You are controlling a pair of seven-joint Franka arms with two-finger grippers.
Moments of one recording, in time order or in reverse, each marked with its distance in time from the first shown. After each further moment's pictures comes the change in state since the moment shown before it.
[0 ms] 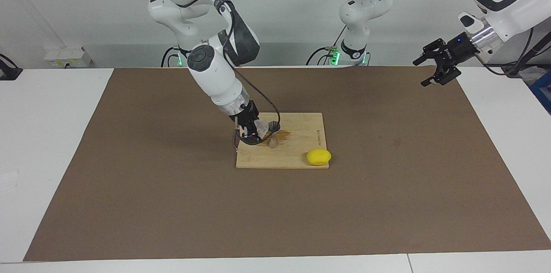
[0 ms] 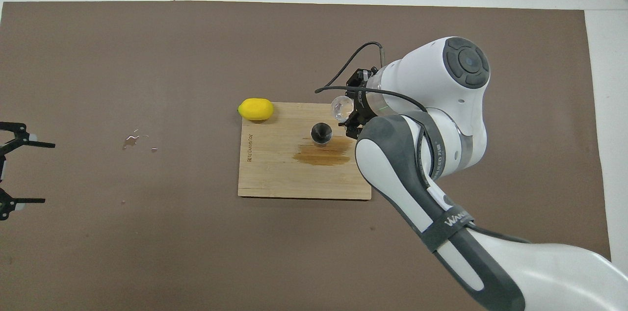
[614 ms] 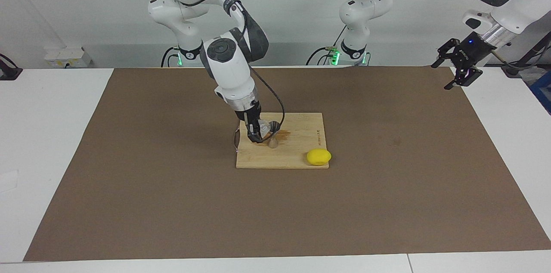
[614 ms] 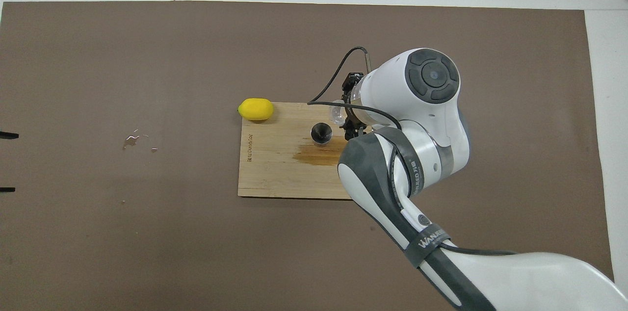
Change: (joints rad) left arm -0.004 0.000 -0.028 0.035 0.242 0.142 -0.197; right arm 0.045 0.000 0.000 0.001 -0.178 0.007 0.052
